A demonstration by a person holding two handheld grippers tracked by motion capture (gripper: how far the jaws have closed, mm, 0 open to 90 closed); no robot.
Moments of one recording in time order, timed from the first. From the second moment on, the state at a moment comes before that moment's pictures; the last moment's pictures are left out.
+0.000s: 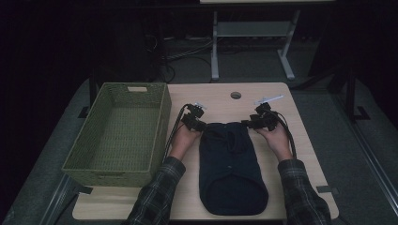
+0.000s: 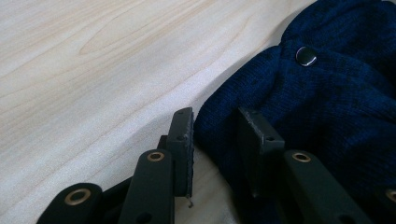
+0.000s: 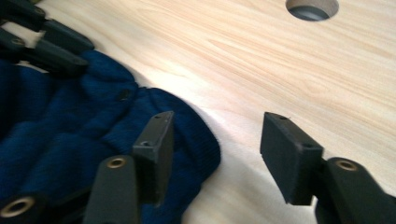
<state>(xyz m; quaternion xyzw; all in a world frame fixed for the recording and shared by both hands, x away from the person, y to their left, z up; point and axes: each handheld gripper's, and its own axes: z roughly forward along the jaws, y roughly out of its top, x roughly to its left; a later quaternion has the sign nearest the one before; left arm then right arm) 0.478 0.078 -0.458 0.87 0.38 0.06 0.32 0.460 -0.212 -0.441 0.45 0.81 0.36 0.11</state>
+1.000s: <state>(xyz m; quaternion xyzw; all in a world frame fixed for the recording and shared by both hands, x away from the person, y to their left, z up) 0.479 0.071 -0.454 0.87 0.38 0.07 0.31 0.463 -0.192 -0.457 0.43 0.84 0.30 0.10</state>
